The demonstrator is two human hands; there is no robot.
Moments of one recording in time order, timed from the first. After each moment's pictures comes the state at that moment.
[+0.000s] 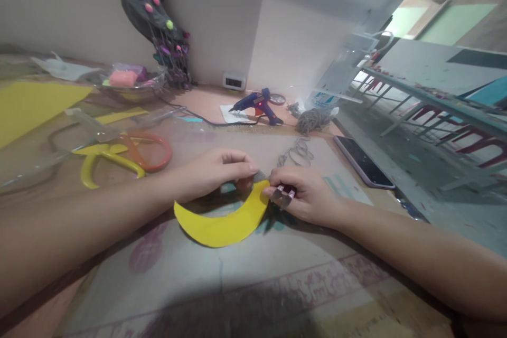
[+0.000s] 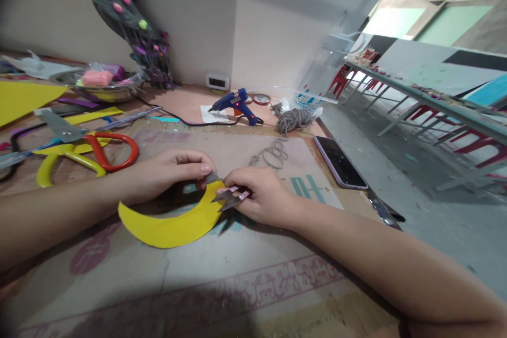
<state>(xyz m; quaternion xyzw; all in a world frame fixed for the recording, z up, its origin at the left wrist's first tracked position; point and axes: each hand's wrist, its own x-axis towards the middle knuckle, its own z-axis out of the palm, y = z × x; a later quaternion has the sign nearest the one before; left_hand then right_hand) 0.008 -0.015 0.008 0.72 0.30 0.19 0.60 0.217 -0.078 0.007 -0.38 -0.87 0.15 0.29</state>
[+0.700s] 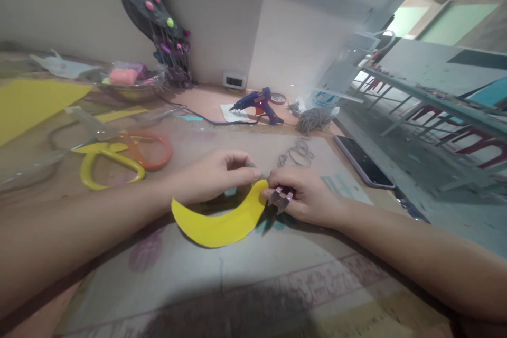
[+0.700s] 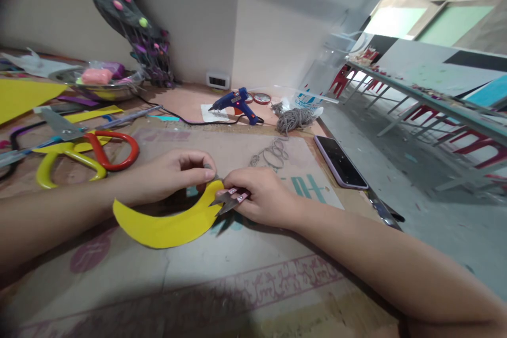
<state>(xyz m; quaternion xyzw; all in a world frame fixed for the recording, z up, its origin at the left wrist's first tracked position) 0.010 -0.018 0.005 0.74 0.31 0.18 0.57 0.217 -0.077 0.004 -0.37 -0.88 0.15 0.27</state>
